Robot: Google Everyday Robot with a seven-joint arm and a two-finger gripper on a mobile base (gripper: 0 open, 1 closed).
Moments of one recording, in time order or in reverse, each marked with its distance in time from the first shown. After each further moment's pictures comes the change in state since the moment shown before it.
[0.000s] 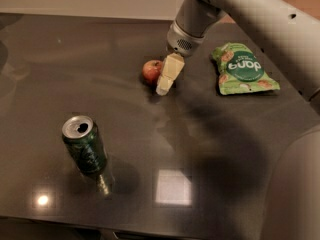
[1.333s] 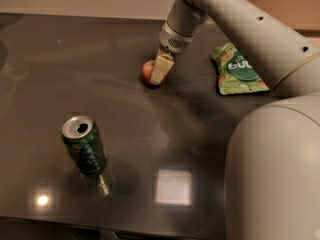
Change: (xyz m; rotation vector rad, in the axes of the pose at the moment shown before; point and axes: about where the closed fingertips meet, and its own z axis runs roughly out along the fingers) arm -0.011 -0.031 0.033 -0.043 0.006 0.015
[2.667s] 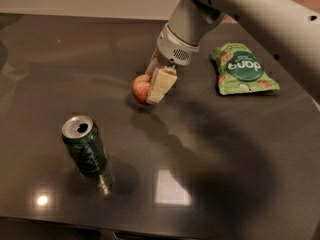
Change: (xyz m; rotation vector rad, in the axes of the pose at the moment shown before) arm -0.013 0.113 -0.036 -0.101 -0.084 -0.226
